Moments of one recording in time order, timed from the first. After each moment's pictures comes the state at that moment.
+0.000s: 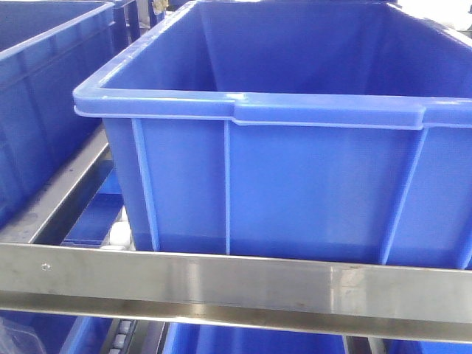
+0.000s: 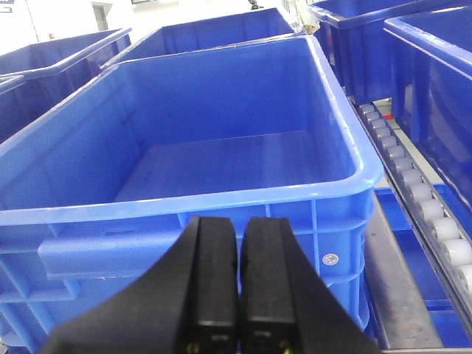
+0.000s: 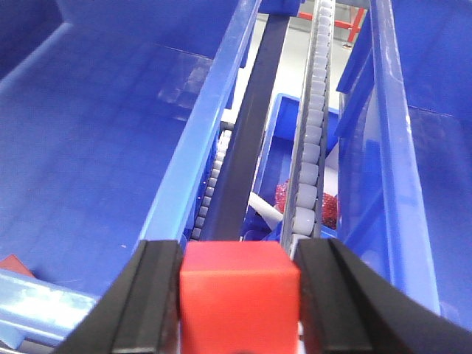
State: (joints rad) left arm -0.01 -0.01 0.01 -0.01 0.03 0.14; right arm 0.02 0.50 -0.43 0.02 0.31 -0.14
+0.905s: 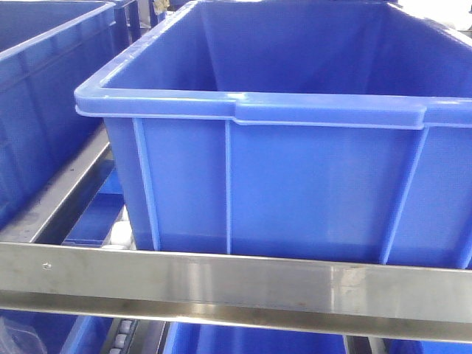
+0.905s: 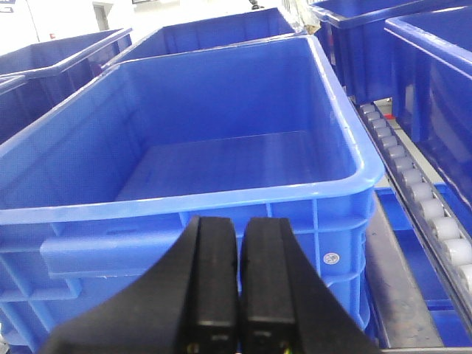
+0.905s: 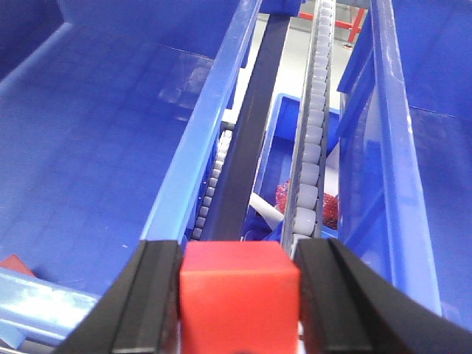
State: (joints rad) left arm -0.01 -0.01 0.01 -0.01 0.03 0.14; right arm 0.02 0.50 -0.43 0.02 0.31 -0.14
